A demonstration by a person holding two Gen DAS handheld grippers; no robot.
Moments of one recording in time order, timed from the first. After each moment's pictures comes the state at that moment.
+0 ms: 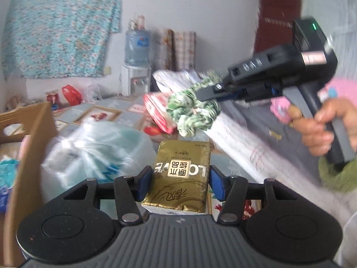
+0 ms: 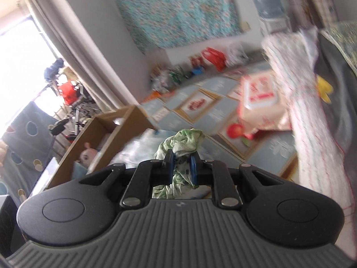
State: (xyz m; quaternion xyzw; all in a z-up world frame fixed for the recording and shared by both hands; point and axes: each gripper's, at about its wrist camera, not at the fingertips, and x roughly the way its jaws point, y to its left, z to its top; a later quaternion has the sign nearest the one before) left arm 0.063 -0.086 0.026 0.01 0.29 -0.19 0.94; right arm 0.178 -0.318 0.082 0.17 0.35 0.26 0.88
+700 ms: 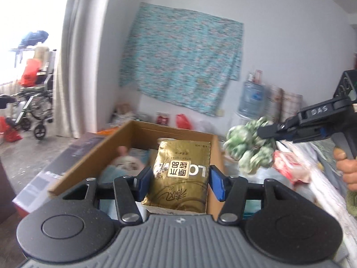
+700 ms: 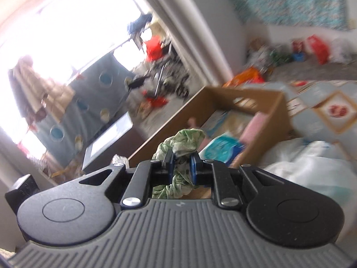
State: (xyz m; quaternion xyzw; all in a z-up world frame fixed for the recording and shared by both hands) left arm -0.037 0.121 0.082 -0.08 0.19 0.10 0.97; right arm 0.182 -0.075 0.142 0.10 0.38 0.49 0.78
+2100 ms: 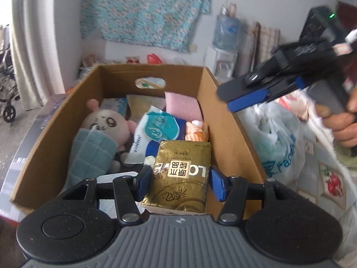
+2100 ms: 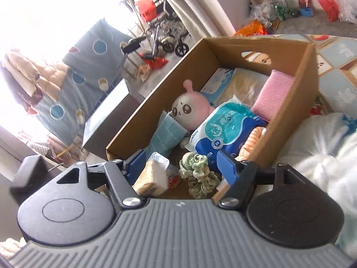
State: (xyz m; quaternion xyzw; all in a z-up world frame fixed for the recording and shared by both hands) left arm 0.054 0.150 0.030 -0.03 0.37 -0.02 0.93; right arm 0.238 -0.014 0.086 0.10 0.48 0.49 0.72
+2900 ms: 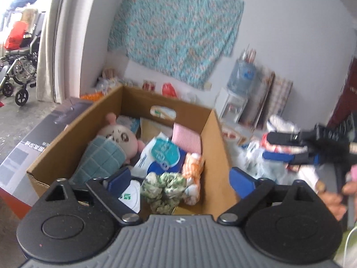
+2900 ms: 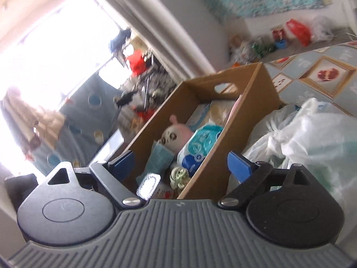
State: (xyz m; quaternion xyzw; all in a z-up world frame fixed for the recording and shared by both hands) left arm -0.002 0.156 0.065 -0.14 0.26 0.04 0.95; right arm 0.181 -0.103 0.073 0.20 0.37 0.44 0.80
